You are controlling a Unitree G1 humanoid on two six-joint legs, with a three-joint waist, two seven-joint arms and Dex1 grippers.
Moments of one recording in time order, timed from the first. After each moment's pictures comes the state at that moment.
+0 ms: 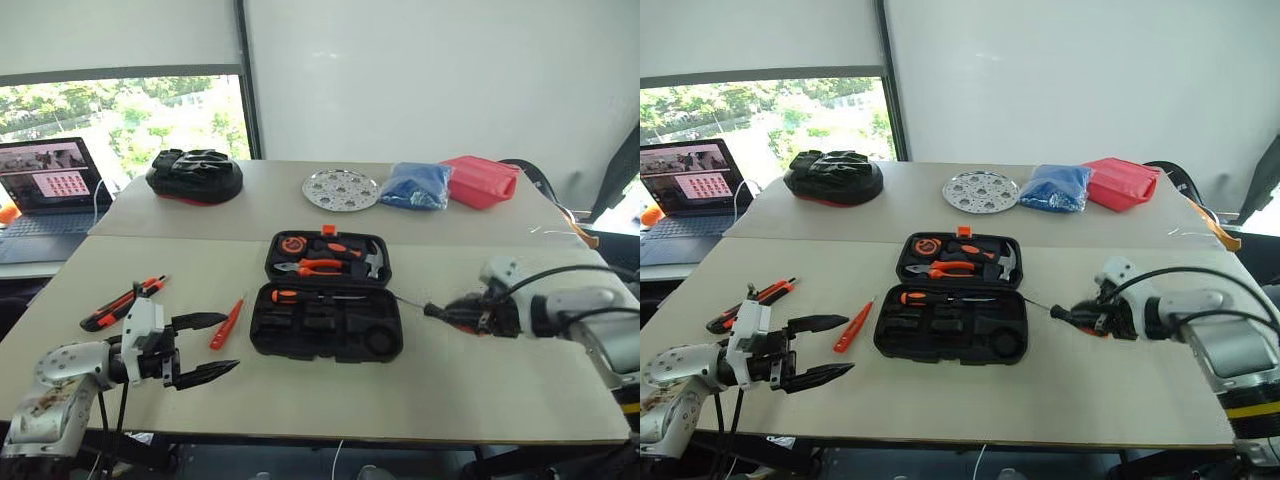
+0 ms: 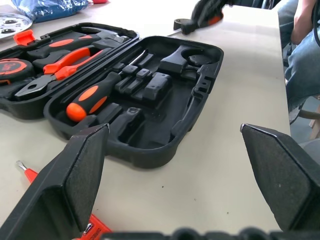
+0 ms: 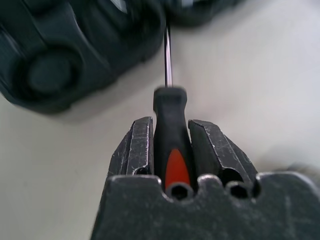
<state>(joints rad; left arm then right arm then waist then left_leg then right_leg) -0.05 0.75 0.26 -0.06 -0.55 0.14 -1.31 -0.54 -0.96 0.02 -0.09 0.39 0.69 1.05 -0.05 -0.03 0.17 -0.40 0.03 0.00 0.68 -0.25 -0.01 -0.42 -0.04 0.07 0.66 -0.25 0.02</state>
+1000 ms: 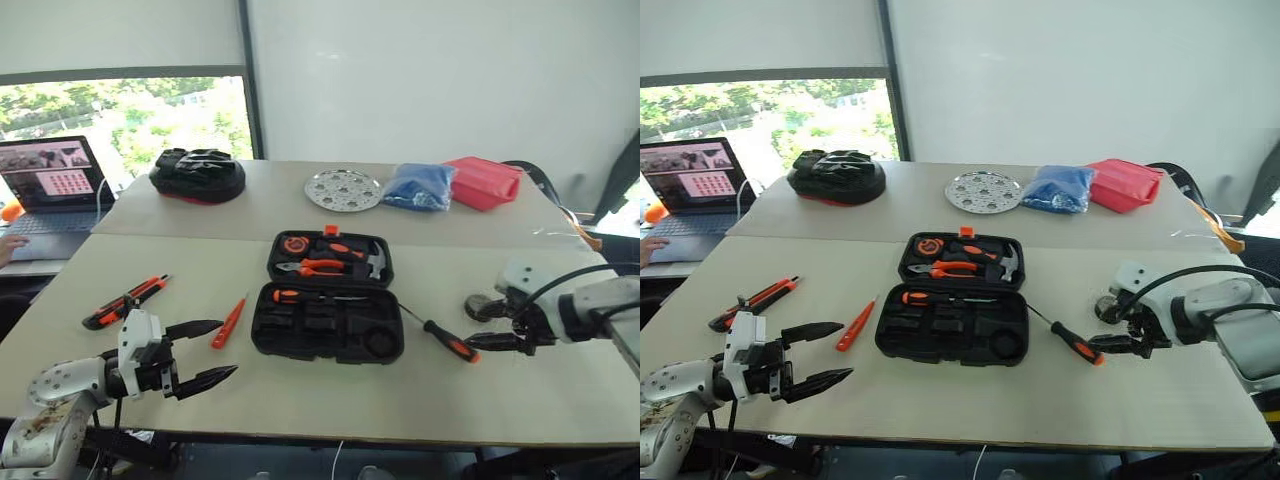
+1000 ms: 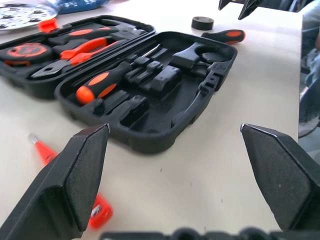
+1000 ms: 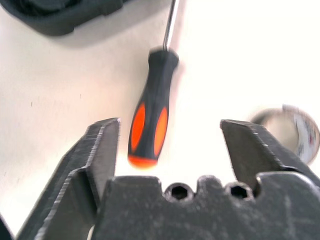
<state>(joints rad) 0.03 0.72 0.26 -0.13 -0.56 0.14 -1.24 -0.37 -1.12 0.03 -0.10 0.28 0.72 1.15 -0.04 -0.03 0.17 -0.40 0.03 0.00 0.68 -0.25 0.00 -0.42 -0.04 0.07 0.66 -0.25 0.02</state>
